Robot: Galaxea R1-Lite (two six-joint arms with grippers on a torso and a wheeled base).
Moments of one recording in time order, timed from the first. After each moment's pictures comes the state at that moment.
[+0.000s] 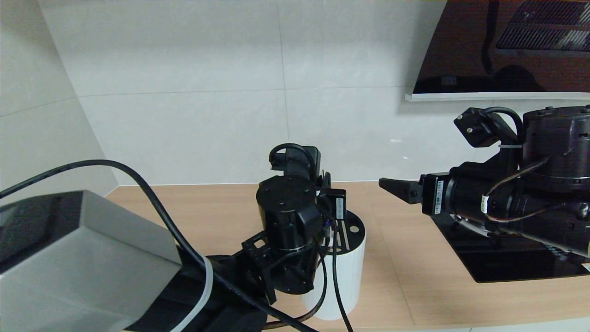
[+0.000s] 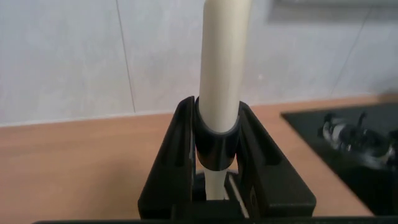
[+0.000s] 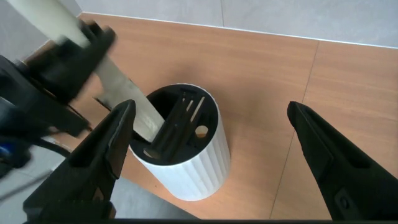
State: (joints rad) left arm -0.88 2.05 -0.93 -1.16 0.68 -0.07; right arm 0.61 1.51 -0.87 -0.40 -0.10 0.23
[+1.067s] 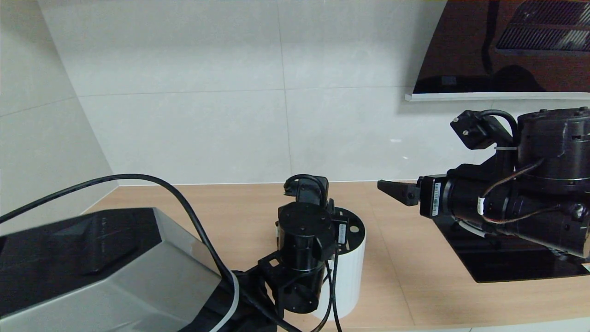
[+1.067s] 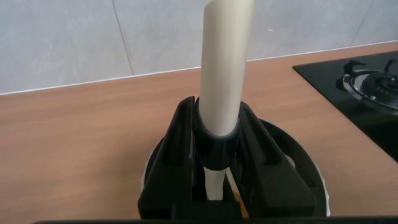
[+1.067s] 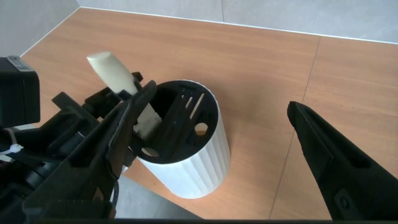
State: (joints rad) left arm -0.88 2.14 -0.89 -1.16 0.68 -0.10; right arm 0.62 1.52 -0.87 -0.40 -0.10 0.23
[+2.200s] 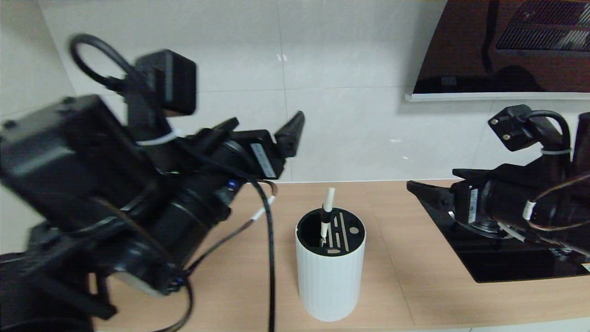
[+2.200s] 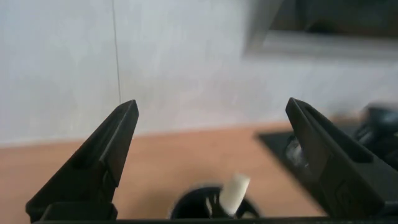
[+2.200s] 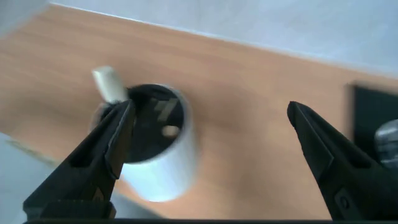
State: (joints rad) left arm -0.81 1.56 -0.78 -1.02 0.51 -0.10; right arm 0.58 1.38 -0.77 -0.40 -0.18 0.05
